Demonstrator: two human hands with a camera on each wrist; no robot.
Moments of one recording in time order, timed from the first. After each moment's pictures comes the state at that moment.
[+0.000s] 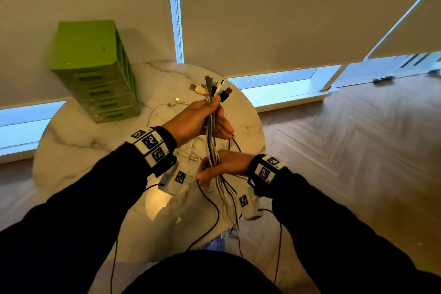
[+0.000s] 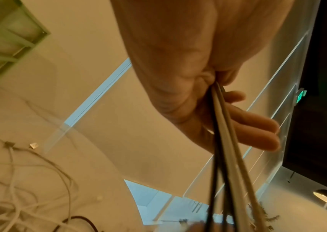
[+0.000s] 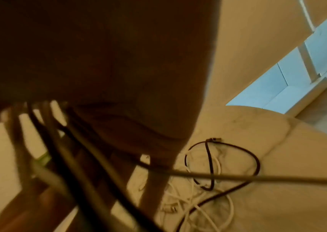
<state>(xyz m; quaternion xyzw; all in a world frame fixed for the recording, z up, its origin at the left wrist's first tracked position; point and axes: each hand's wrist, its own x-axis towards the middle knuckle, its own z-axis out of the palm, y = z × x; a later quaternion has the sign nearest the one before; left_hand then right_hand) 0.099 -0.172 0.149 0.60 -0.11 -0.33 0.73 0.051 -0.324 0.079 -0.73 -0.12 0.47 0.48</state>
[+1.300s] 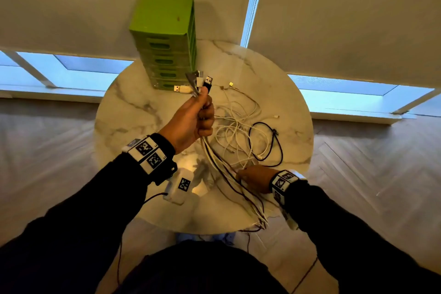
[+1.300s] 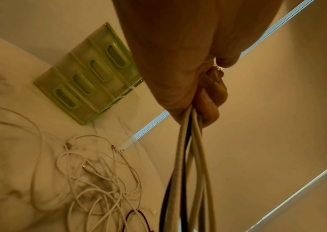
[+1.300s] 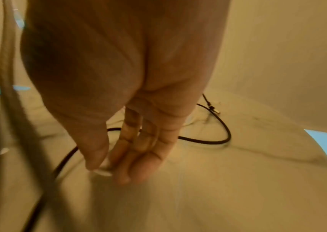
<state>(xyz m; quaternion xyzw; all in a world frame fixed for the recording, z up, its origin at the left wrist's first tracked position) 0.067 -0.085 0.112 0.50 0.08 -0.17 0.85 0.070 -0.330 -0.044 -0.84 -0.33 0.44 0.03</state>
